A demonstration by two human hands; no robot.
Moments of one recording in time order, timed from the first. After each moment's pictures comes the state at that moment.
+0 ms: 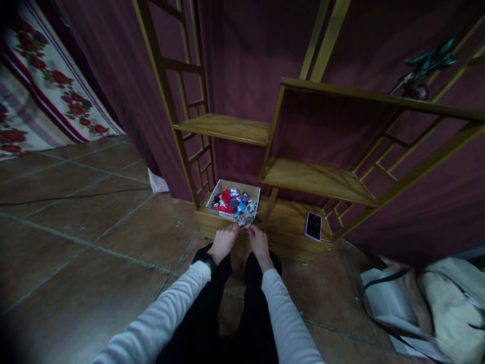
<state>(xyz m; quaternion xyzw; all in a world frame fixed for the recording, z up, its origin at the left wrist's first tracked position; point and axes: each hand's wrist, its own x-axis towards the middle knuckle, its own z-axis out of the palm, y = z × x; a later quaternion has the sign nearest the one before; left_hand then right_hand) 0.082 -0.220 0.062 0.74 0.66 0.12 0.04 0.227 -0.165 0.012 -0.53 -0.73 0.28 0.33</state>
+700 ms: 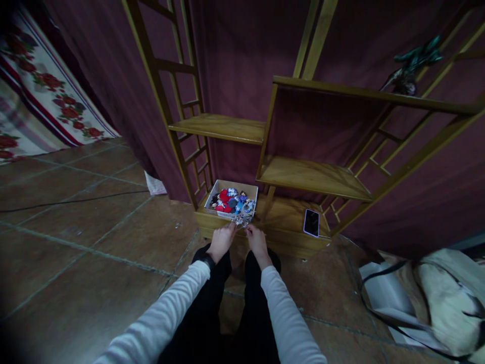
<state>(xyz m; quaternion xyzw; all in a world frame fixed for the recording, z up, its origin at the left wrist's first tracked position) 0.081 -0.219 0.063 0.71 0.69 0.14 0.06 0.226 -0.170 0.016 -0.54 -0.73 0.28 0.32</state>
